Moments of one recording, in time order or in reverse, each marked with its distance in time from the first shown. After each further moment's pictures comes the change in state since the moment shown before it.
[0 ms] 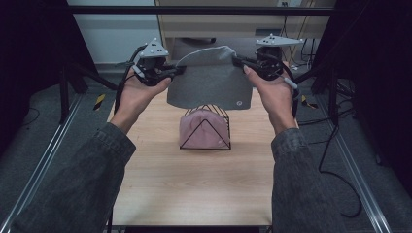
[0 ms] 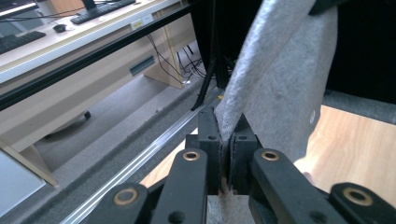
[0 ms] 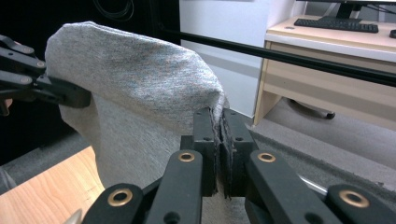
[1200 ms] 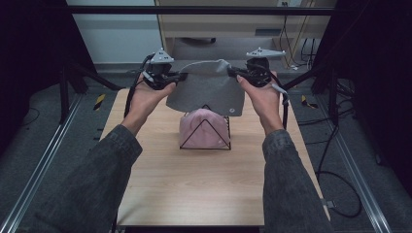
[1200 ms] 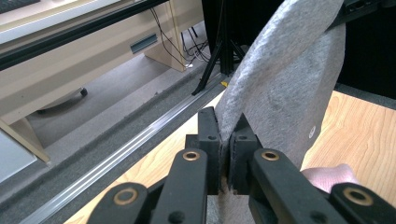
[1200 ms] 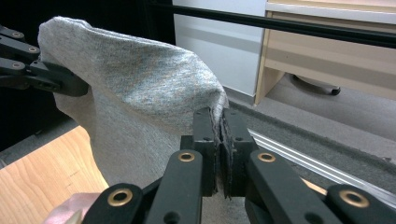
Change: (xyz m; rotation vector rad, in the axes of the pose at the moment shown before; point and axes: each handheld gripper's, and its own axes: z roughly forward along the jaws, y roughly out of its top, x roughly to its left) left arm 0.011 -0.035 0.041 0.055 0.005 -0.072; right arm -0.019 -0.043 0.046 0.077 -0.003 0.040
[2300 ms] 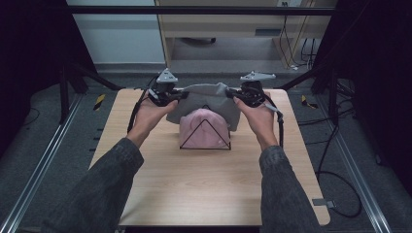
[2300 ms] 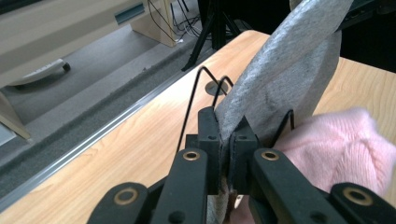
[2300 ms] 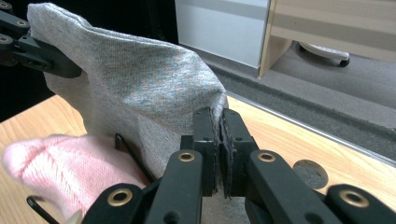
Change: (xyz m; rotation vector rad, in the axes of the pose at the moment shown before) left arm -0.011 -0.052 0.024 0.088 -0.040 -0.013; right arm 0.002 -0.065 0.021 0.094 0.001 0.002
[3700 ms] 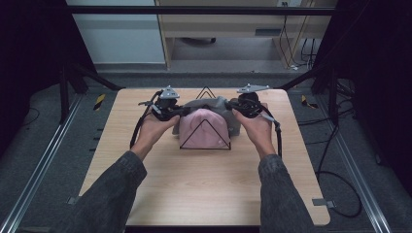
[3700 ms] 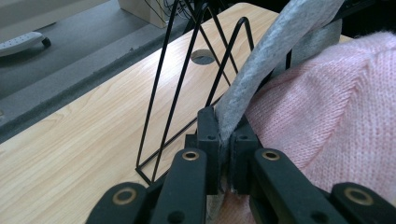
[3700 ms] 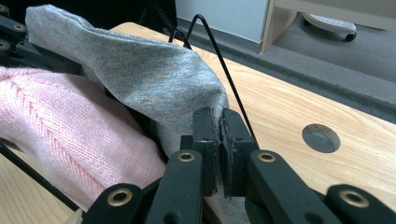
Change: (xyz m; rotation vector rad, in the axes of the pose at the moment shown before) left arm -0.013 -0.044 0.020 0.038 -0.034 -0.063; right arm 0.005 -0.034 0.011 0.090 -0.007 0.005
